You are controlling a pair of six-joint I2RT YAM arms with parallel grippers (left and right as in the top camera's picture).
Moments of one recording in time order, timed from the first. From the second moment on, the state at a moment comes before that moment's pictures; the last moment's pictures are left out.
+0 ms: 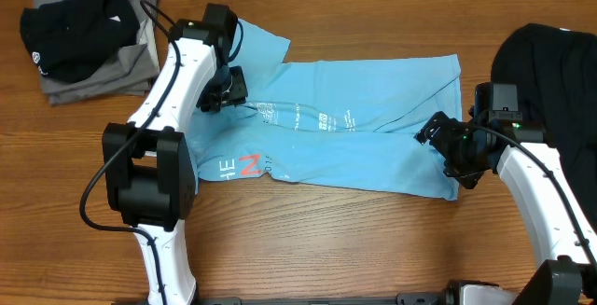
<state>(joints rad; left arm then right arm) -0.17 2.14 1.81 -1.21 -0.04 -0.44 -0.08 1.44 0.99 -0.86 -0.24 0.67</state>
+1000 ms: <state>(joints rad) -0.16 2.25 1.80 -1.07 -0.03 -0.46 -0.08 1.44 0.99 -0.85 -0.24 0.67</state>
